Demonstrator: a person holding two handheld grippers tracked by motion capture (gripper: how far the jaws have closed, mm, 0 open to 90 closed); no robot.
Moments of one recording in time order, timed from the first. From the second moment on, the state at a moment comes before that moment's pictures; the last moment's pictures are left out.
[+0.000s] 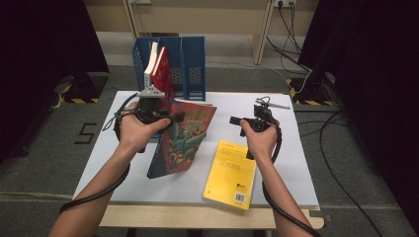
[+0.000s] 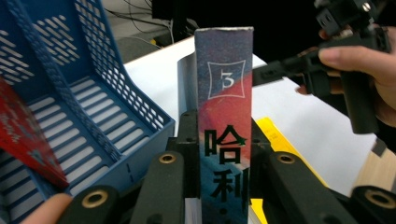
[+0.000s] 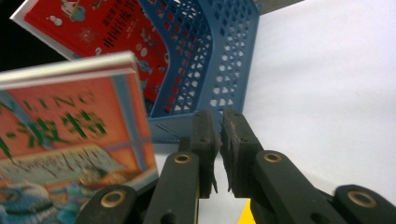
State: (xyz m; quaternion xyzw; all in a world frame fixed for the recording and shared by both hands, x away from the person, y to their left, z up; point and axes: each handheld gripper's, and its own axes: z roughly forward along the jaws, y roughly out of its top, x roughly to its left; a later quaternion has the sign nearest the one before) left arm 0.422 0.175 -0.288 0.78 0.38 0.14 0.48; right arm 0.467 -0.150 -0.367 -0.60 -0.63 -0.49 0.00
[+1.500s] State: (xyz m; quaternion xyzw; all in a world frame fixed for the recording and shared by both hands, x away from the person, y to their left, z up) left arm 0.433 0.185 -0.247 0.69 0.42 0.21 0.54; right arm 0.455 -0.176 -0.396 -0.63 -0.62 -0.47 -0.01
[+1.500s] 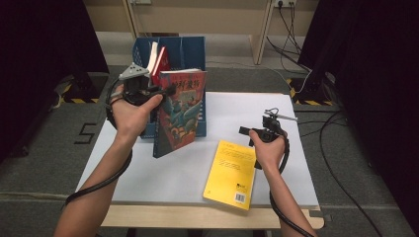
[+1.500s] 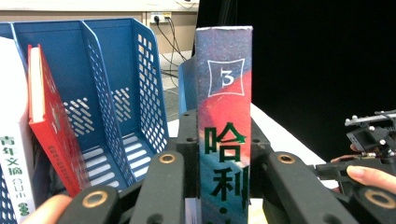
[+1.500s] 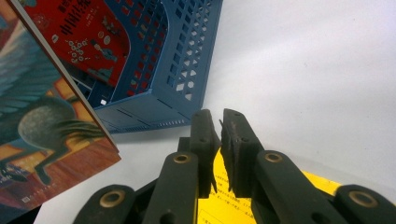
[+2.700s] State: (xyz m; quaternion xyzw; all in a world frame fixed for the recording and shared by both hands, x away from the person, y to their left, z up) left arm 0.470 0.177 -0.228 0.65 0.45 0.25 0.56; right arm 0.450 -0.185 -0.410 -0.64 -0.61 -0.46 -0.01
